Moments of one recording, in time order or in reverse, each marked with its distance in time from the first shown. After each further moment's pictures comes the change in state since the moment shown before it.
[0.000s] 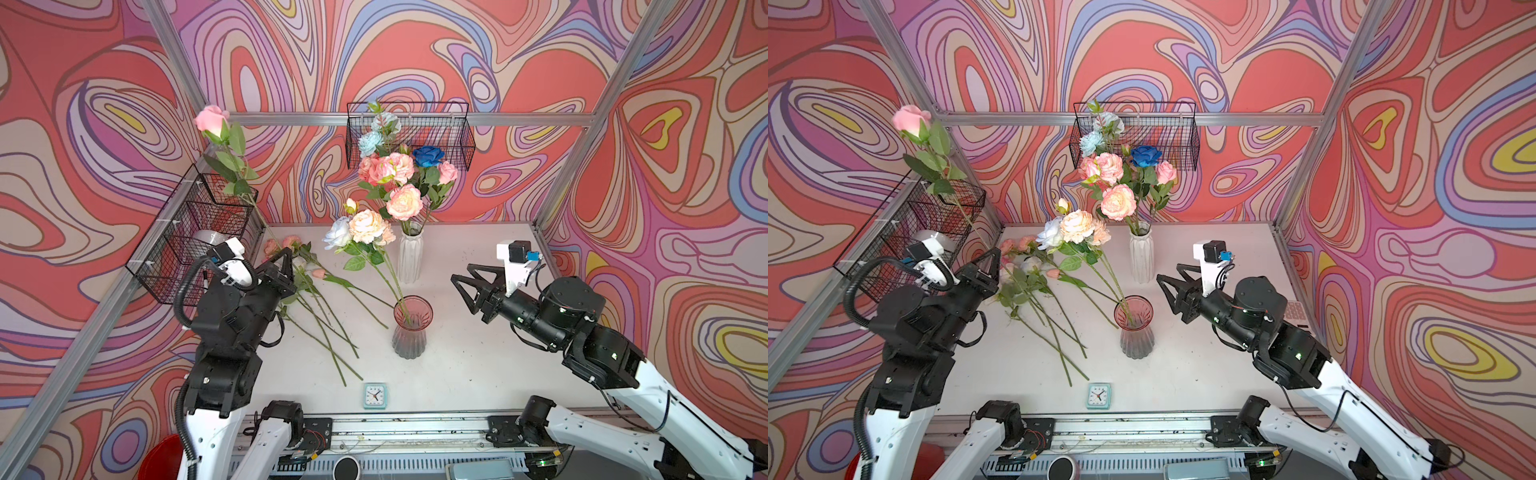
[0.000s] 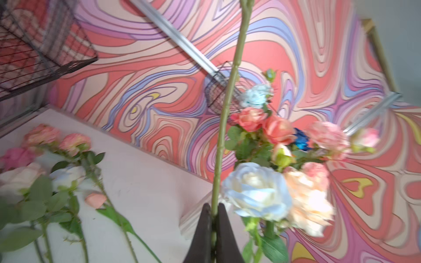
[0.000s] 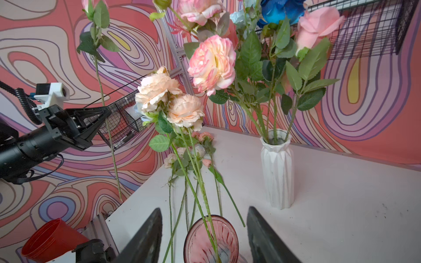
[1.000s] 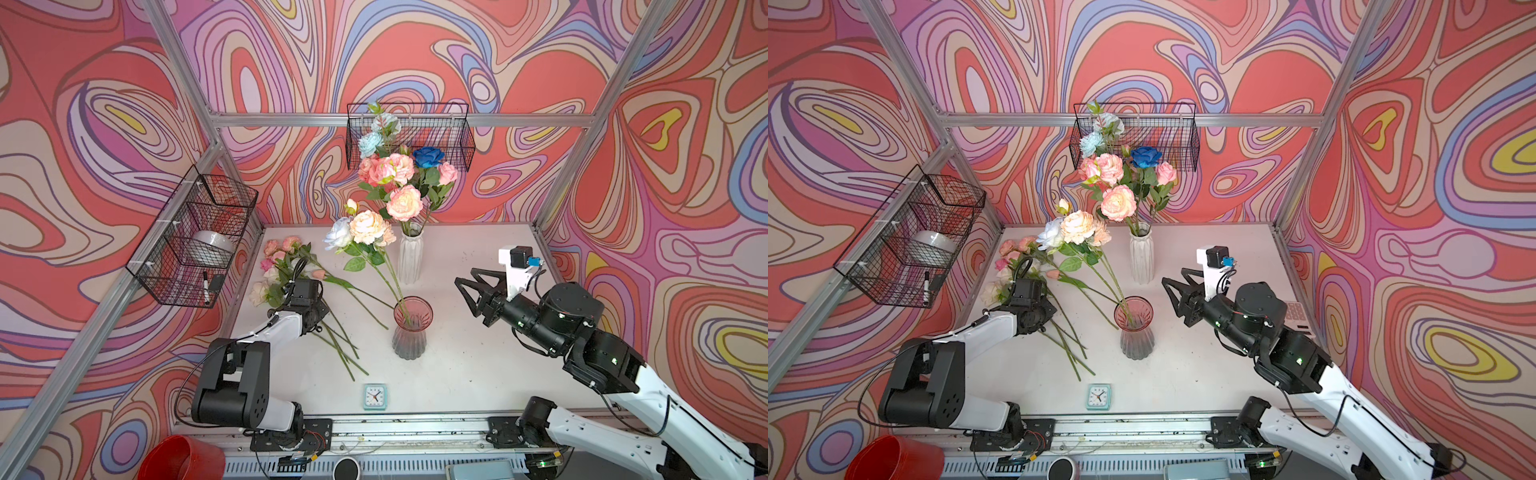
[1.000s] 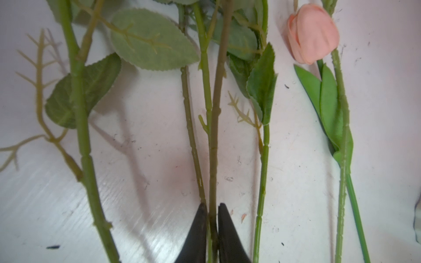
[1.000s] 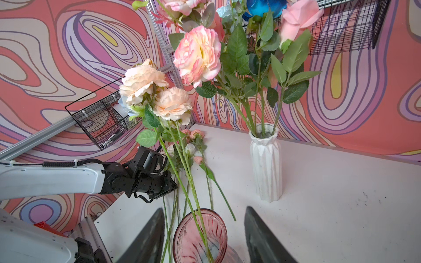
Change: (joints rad) left arm 0.002 0.817 -0.408 0.157 -0.271 -0.137; right arm 0.000 -0.041 -0.055 -0.016 0.073 -0.006
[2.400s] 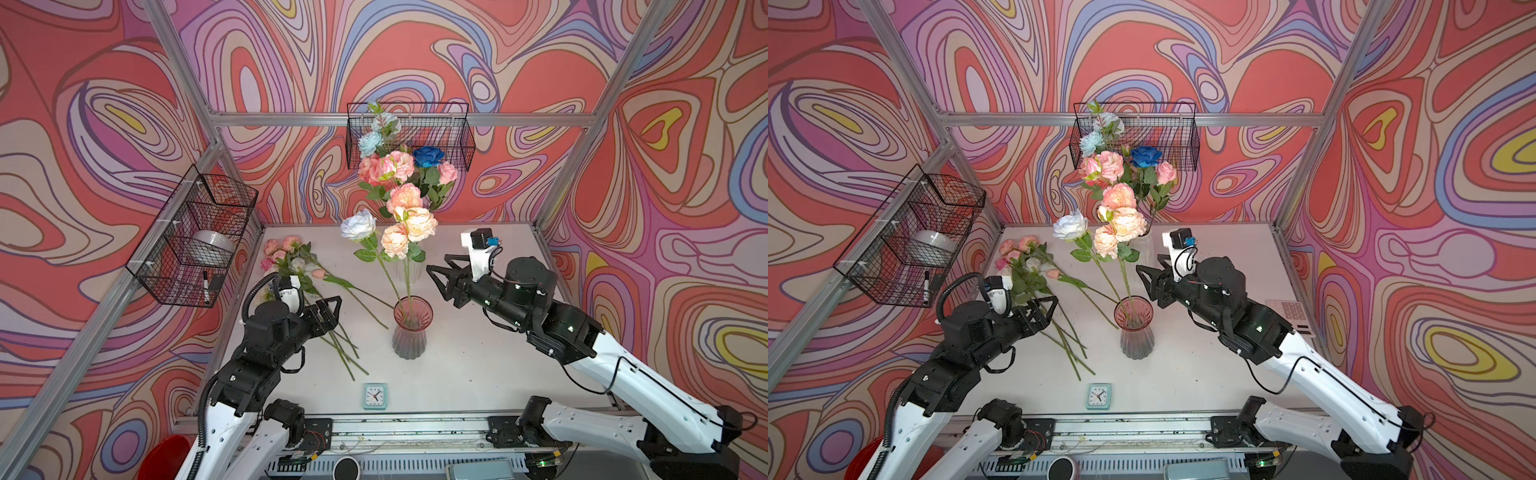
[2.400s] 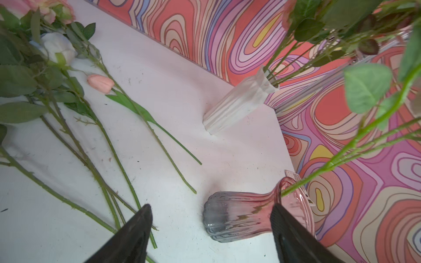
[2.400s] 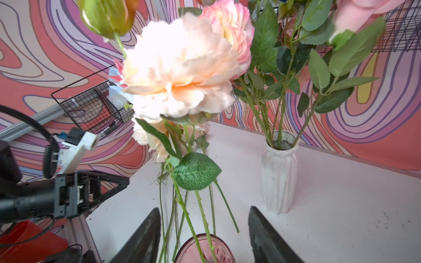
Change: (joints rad) left arm -0.222 -0.839 0.115 -0.402 0.233 0.140; right arm 0.000 0.212 0.101 0.067 -0.042 -0.040
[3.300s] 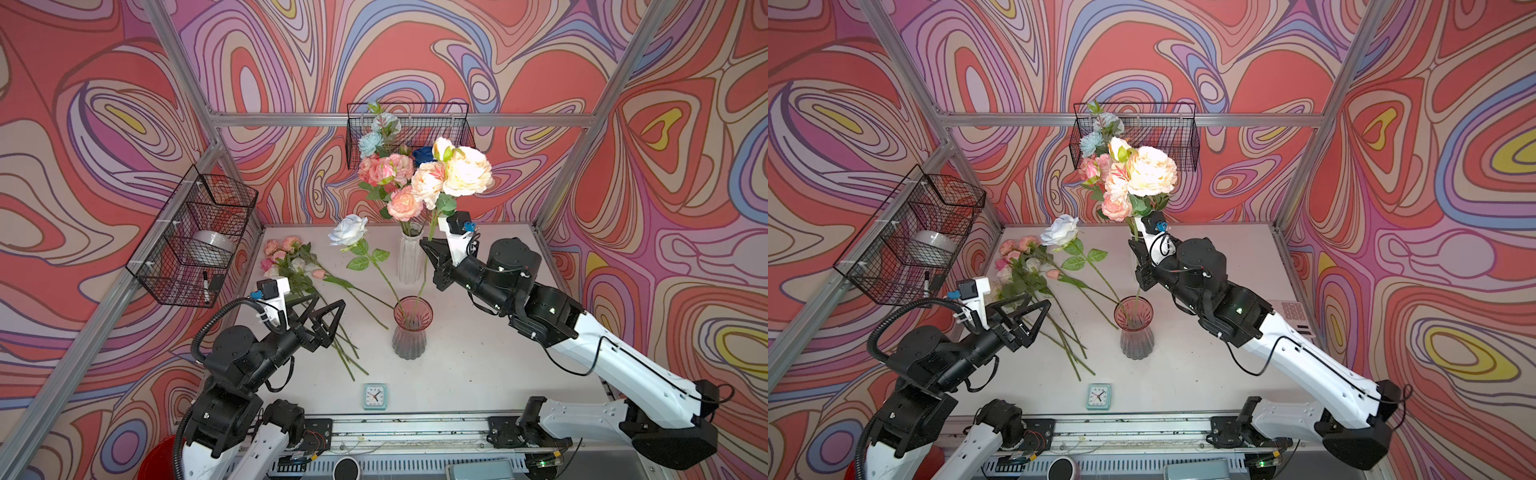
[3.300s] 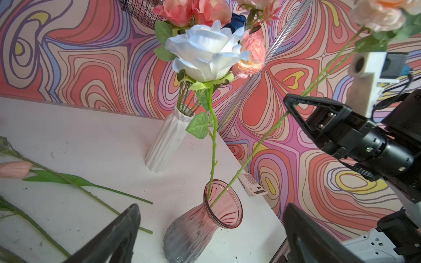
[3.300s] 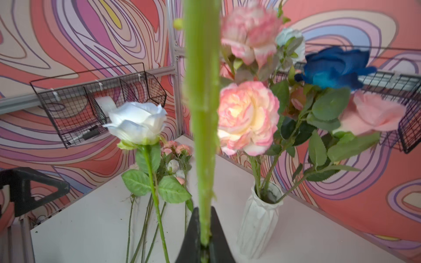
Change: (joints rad) left arm -0.009 -0.197 0.049 0.152 0.229 0.132; right arm 0.034 0.204 0.183 0.052 0.085 -0.236
